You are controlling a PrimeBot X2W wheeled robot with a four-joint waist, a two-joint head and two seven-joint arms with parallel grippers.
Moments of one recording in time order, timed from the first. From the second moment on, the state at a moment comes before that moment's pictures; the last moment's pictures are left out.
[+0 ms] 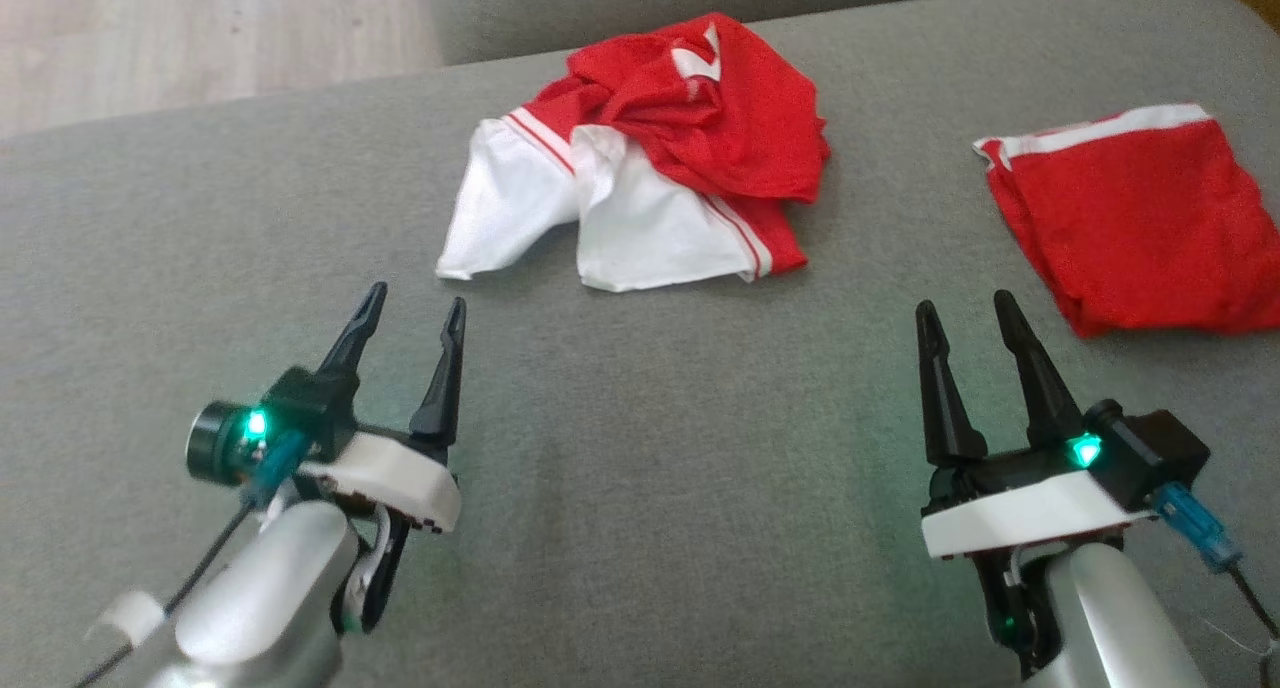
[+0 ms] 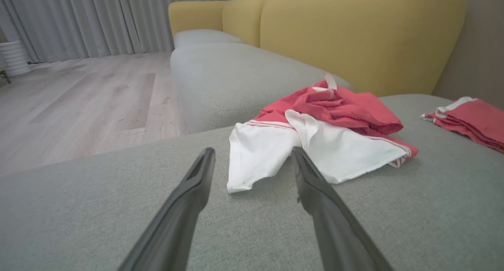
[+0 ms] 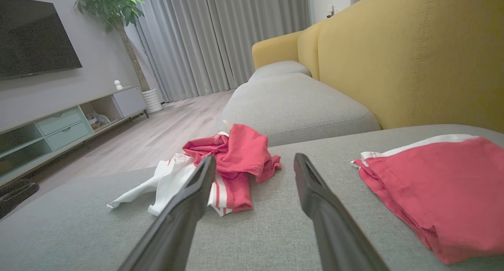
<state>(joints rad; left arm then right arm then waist) -0.45 0.37 -0.75 0.40 -0.63 0.19 -0.24 -0.11 -0.05 0.14 0.19 0.24 0.13 -0.25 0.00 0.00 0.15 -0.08</state>
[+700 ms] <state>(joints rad) -0.75 0.40 -0.85 0.71 -0.53 0.05 -0.08 -0.17 -0.05 0.17 0.17 0.27 0.13 -0.25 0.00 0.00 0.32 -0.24</state>
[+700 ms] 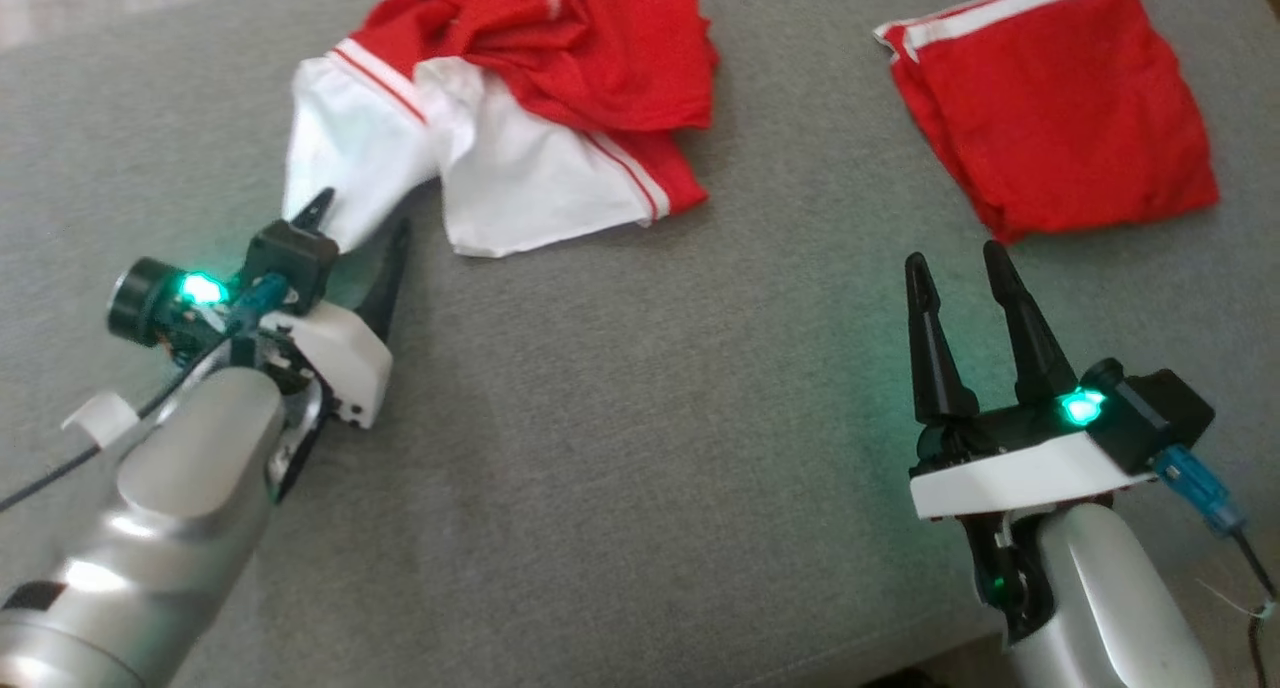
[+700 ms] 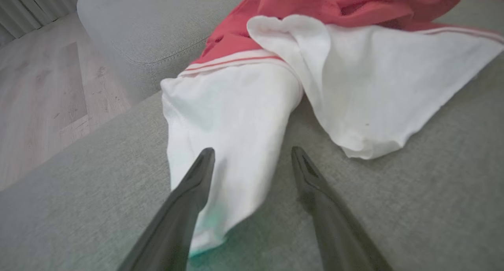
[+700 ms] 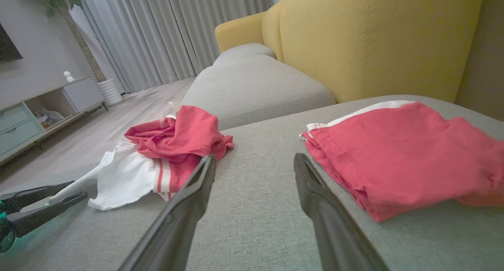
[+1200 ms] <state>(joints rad) -0.98 0.52 -0.78 0.83 -0.56 0.00 -0.03 -0.18 -0.05 0.19 0.16 0.30 0.13 -0.25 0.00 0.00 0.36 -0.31</state>
